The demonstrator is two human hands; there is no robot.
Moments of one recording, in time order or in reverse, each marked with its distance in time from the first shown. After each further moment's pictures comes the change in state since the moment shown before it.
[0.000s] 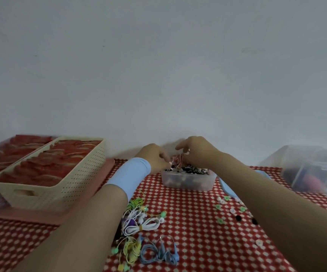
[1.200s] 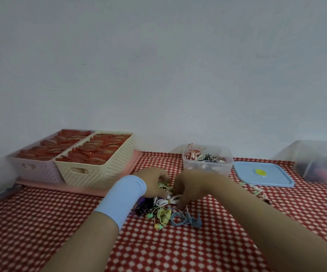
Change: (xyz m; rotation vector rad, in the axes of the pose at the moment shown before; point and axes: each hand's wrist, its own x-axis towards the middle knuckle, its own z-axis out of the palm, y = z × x) left_hand -0.124 -0.051 -0.023 0.247 -0.299 -0.021; right_hand -0.092 -0.109 0.036 -0.101 -0.541 -0.142
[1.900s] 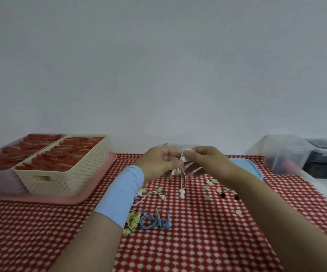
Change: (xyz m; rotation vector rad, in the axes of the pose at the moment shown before) left_hand 0.023 0.095 -0.006 -0.724 0.182 0.181; right_hand -0.076 0.080 -0.013 1.006 0.540 0.026
